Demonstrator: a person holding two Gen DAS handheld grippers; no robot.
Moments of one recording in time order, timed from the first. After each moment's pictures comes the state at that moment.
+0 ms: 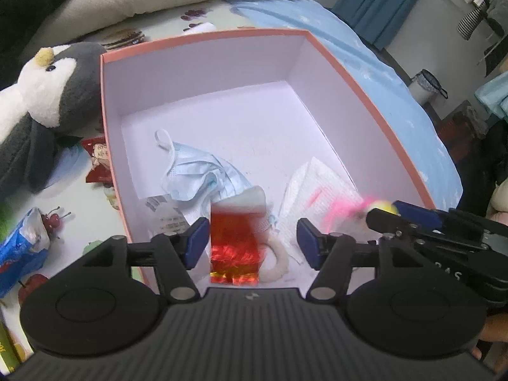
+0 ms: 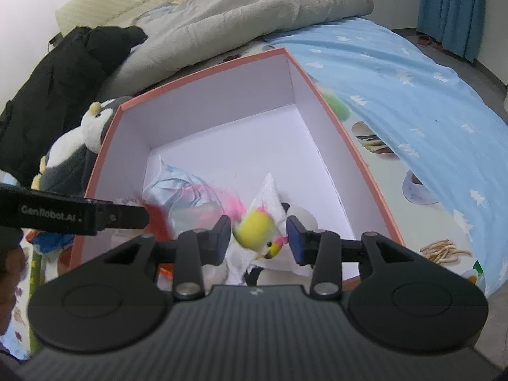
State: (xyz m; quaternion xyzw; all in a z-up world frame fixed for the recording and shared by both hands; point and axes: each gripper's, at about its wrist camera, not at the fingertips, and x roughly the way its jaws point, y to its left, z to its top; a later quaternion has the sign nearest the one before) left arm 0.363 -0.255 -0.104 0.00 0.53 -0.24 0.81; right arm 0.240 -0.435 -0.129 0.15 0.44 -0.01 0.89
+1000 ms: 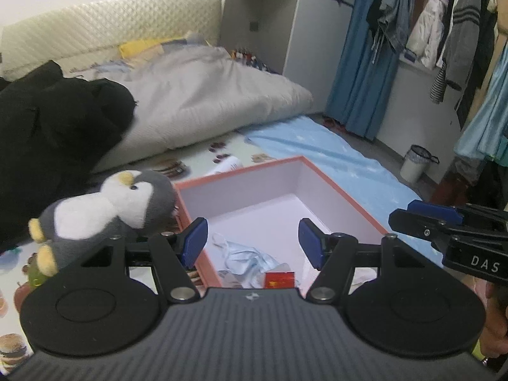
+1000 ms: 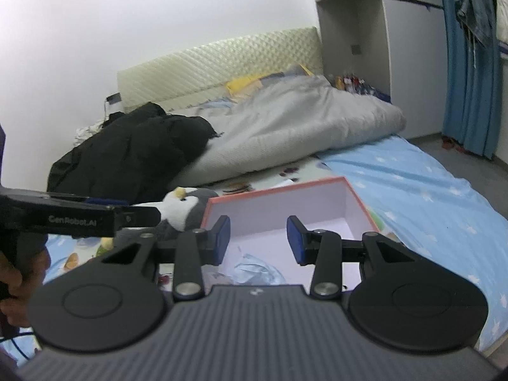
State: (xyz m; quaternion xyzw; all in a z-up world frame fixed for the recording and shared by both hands) left arm 0.261 -0.153 0.025 0.01 0.31 -0.24 0.92; right arm 0.165 -0.371 -0.010 0.10 0.25 0.05 0.96
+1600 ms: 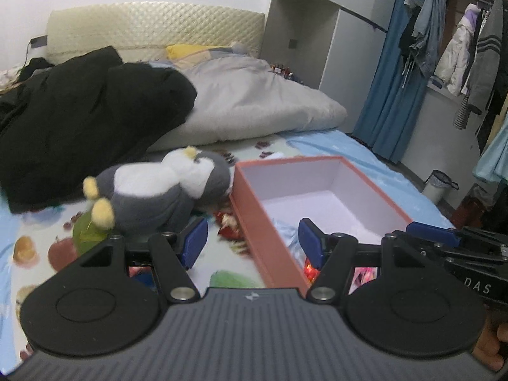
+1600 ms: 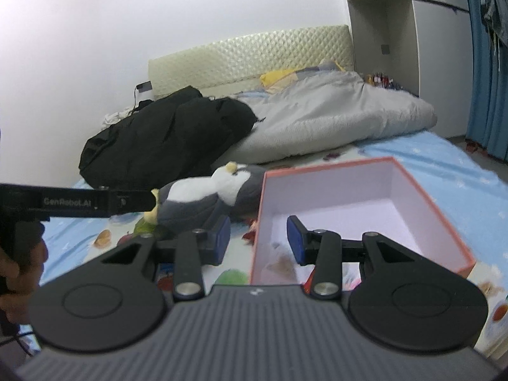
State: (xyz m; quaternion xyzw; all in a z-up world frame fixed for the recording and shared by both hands) left arm 0.185 -0.051 -0.001 -0.03 0.30 -0.18 0.94; right arm 0.124 -0.290 -0.037 0.10 0.25 0.09 0.96
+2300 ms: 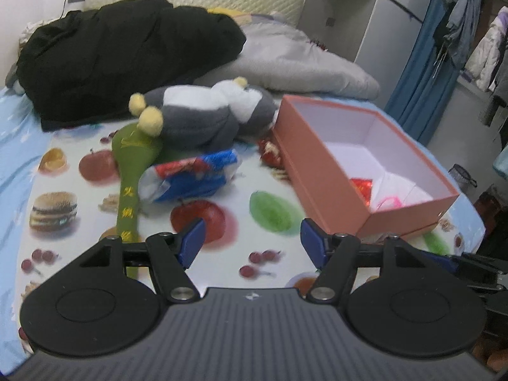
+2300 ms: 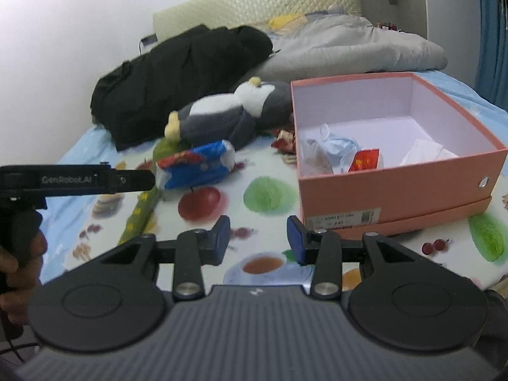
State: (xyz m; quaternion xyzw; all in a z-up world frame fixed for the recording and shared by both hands) left arm 0.126 0.001 -0.090 -0.06 0.35 -0.13 0.93; right arm 0.074 -0.229 -0.110 0.09 0.33 0.10 0.93
